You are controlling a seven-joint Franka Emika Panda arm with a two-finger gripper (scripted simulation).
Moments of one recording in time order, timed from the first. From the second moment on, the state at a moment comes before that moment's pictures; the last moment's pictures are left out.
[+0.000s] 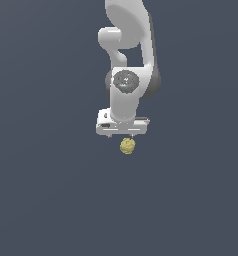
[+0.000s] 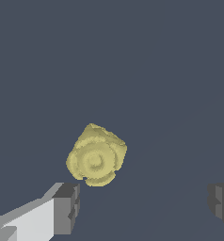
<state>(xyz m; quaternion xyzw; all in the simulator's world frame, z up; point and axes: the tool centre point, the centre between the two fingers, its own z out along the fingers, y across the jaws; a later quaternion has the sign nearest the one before) -0.026 0.007 0.138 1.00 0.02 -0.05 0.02</state>
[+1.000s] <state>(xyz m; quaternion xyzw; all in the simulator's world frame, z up) -0.029 0.020 0.128 1.00 0.03 -0.05 0.01</state>
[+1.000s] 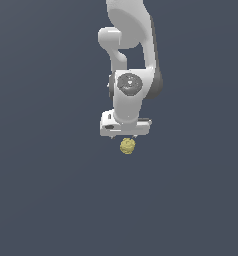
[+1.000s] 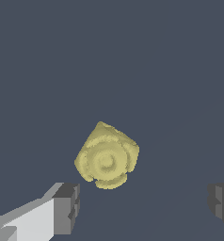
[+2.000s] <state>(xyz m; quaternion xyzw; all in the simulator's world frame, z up) -0.034 0.039 0.099 0.98 -0.17 -0.01 0.00</state>
